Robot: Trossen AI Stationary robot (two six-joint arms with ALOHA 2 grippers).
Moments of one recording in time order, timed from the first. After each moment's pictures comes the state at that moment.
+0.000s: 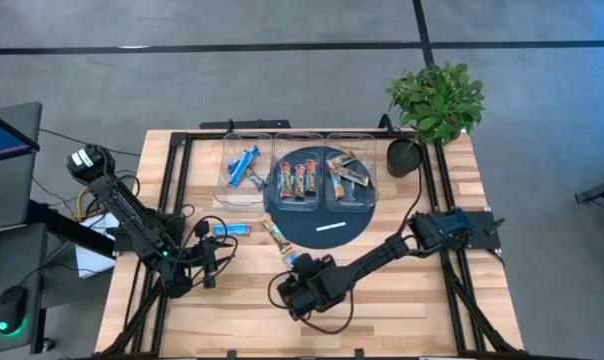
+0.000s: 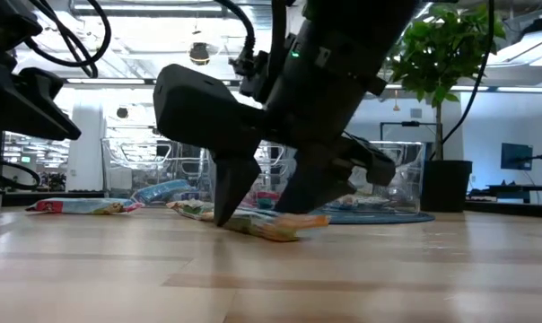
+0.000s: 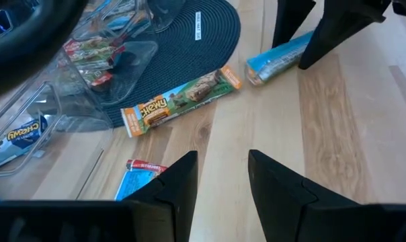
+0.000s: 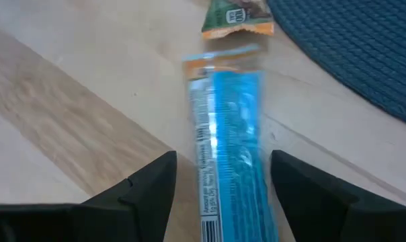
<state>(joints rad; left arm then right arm) -0.92 1.11 0.36 -0.25 -0.95 -0.72 0.46 2.37 1.74 -0.70 0.56 1.35</state>
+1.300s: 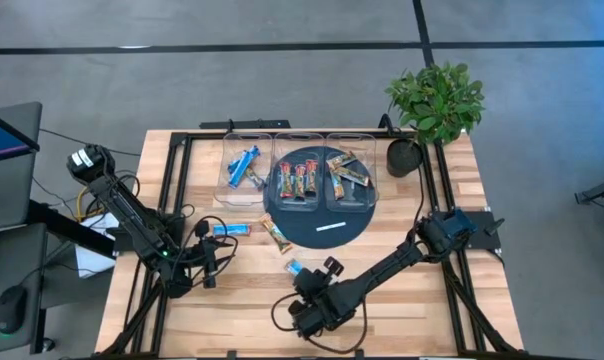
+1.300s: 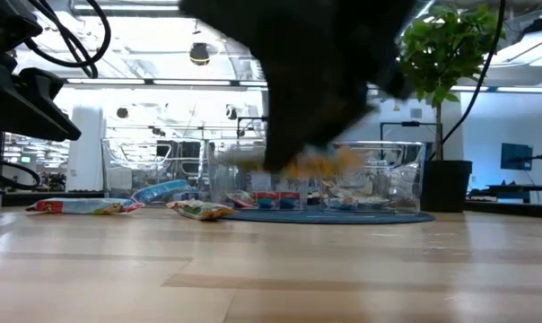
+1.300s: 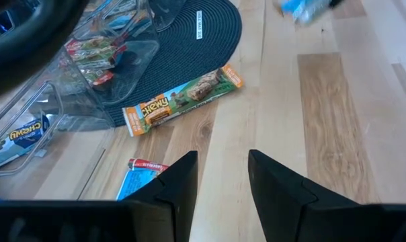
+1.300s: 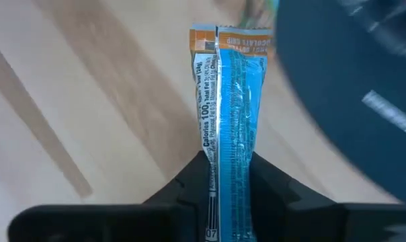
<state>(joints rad) -0.92 1.11 0.36 -0.25 -0.95 -0.73 0.56 2.32 1.89 -1.00 0.63 1.10</state>
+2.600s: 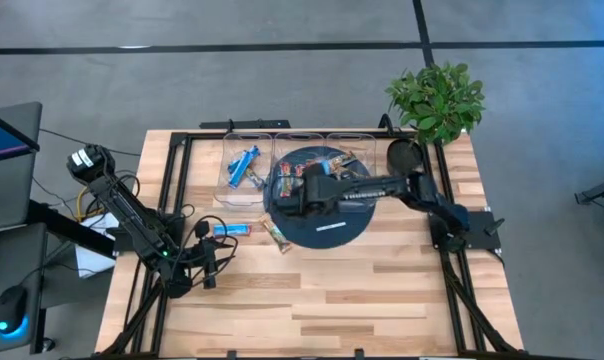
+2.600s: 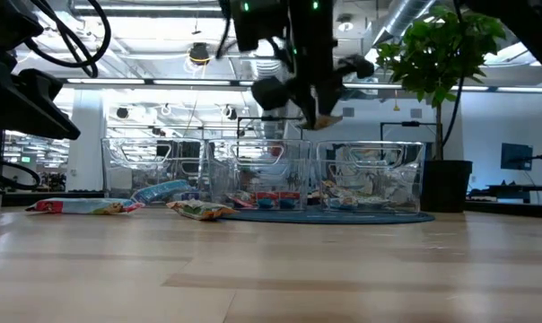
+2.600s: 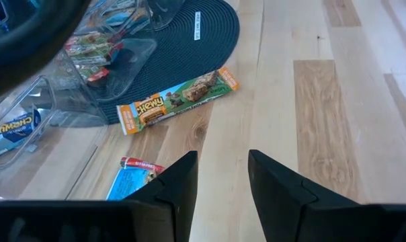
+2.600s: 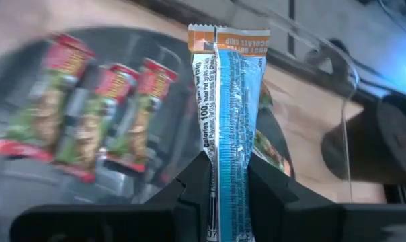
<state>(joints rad) -0.92 1.11 0.36 -0.23 -0.95 -0.76 0.02 2.24 2.04 -1.57 0.76 1.31</state>
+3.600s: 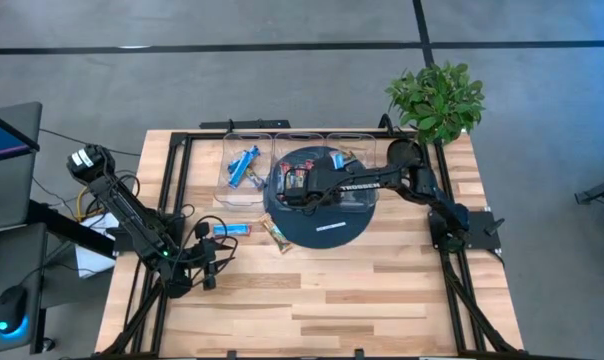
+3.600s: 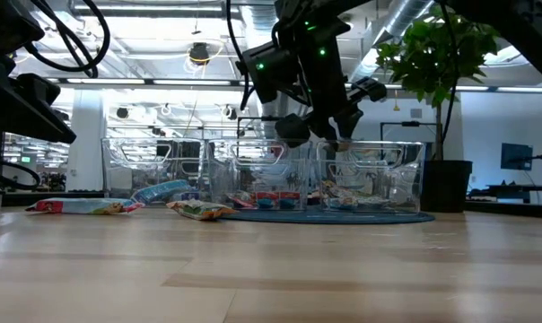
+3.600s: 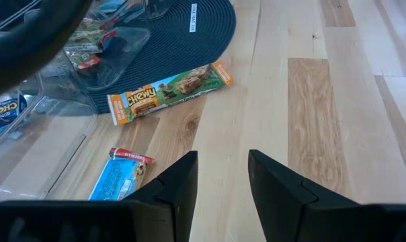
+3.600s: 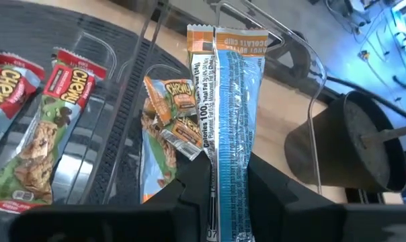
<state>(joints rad) -0.92 1.11 0.36 -0.23 -0.91 -0.81 -0.07 2.24 1.87 -1.57 0.79 1.35</state>
